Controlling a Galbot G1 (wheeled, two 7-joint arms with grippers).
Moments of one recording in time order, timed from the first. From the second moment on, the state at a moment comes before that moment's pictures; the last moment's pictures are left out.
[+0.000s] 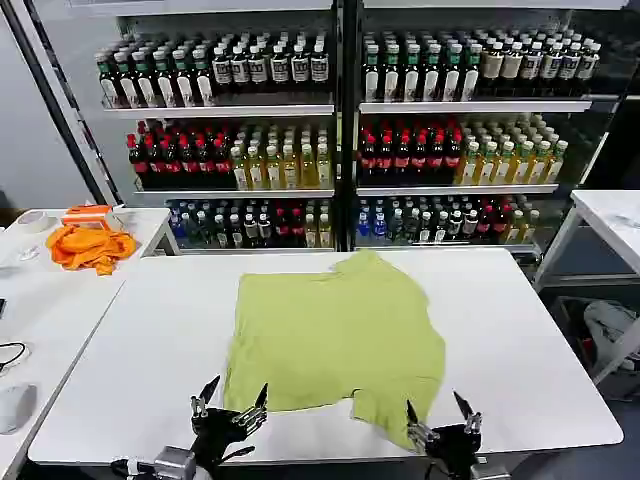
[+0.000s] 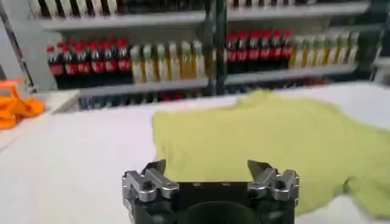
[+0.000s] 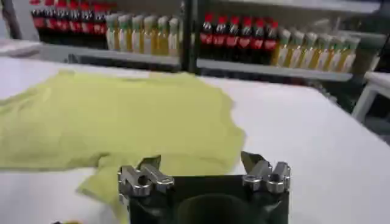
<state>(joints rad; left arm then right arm) 1.65 -1.27 -0.37 -2.25 -0.17 0.51 -0.18 -1.75 1.28 0.33 2.26 0.14 -0.46 0.22</state>
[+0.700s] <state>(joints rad) 1.60 -1.26 -0.36 -2.14 -0.19 0.56 -0.20 -1.75 1.31 0.27 2.21 0.19 -0.48 0.24</state>
